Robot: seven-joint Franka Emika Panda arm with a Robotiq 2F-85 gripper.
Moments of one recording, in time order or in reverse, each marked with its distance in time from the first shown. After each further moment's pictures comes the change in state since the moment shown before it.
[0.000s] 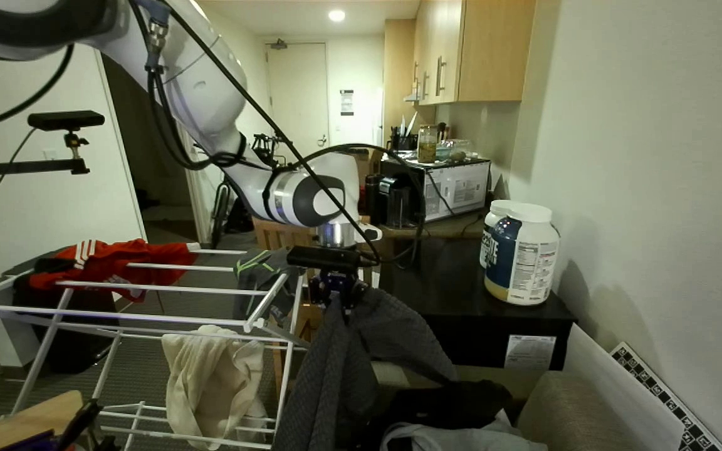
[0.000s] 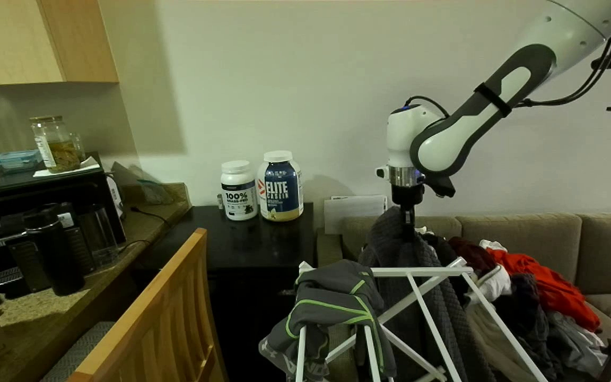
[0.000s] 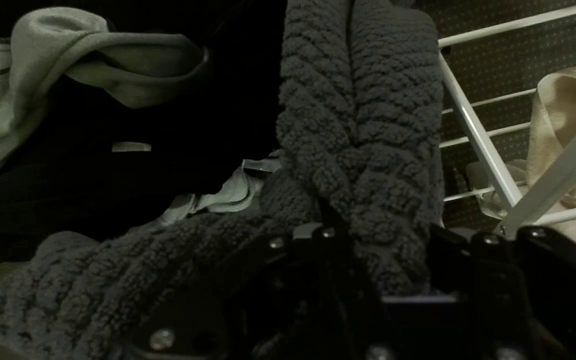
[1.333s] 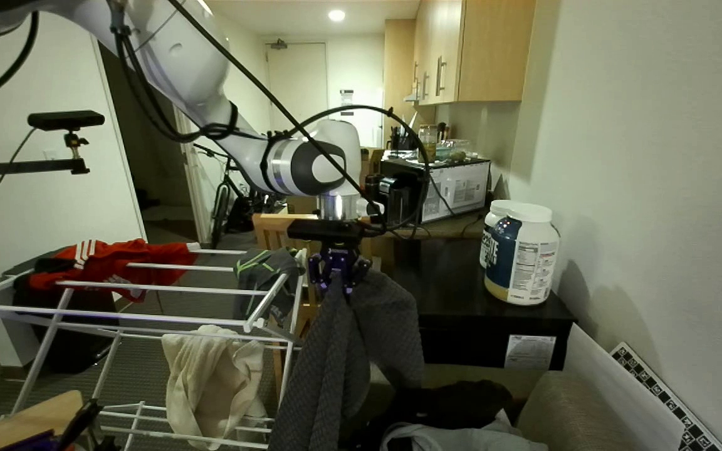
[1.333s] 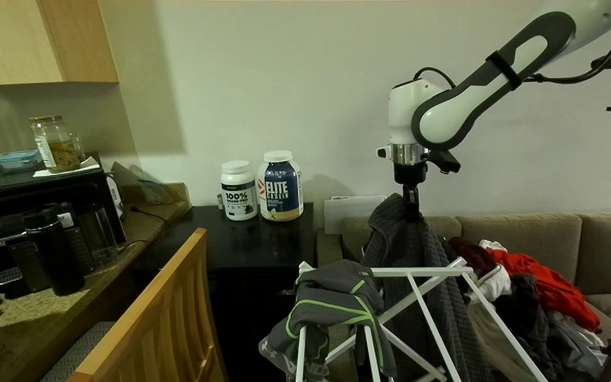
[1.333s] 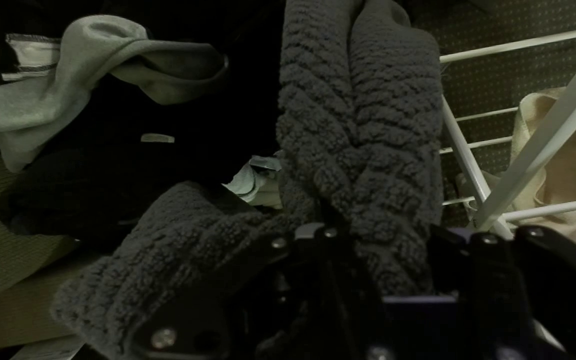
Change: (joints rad) arm -0.005 -0.094 -0.002 0.020 0.010 -0.124 -0.068
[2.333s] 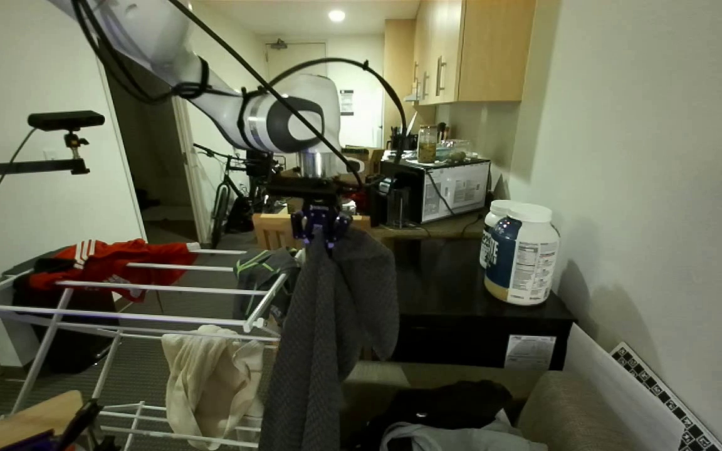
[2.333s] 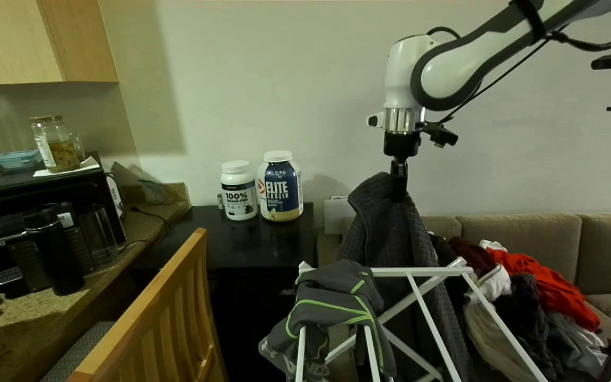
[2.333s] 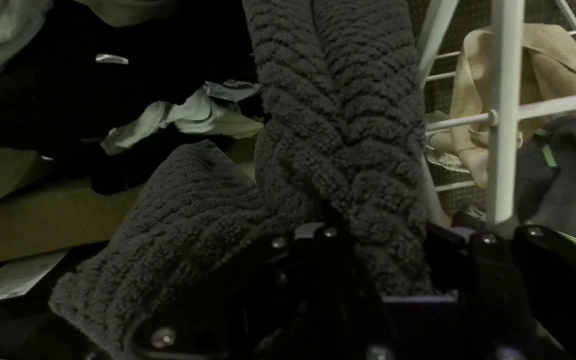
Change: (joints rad) arm 0.041 -0.126 0.054 0.030 0.123 -0.057 0.001
